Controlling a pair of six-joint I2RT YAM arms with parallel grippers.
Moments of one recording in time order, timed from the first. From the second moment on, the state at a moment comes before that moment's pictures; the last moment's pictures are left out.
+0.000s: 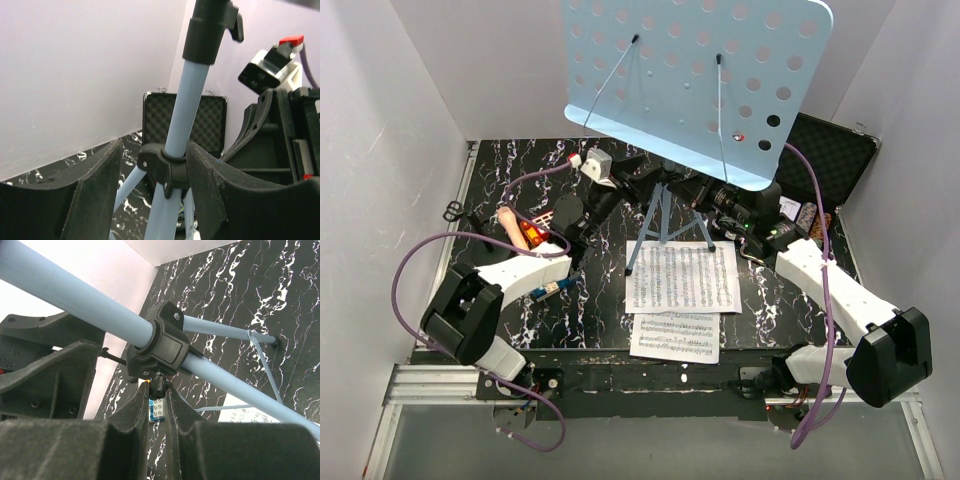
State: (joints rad) left arm -0.63 1.50 0.87 1.05 0.12 -0.22; right arm 0.53 1.24 0.99 0.12 -0.22 0.76
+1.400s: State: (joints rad) left arm -0.66 1.75 1.11 1.23 0.23 -0.27; right arm 0.63 1.10 0.71 0.09 0.00 0.52
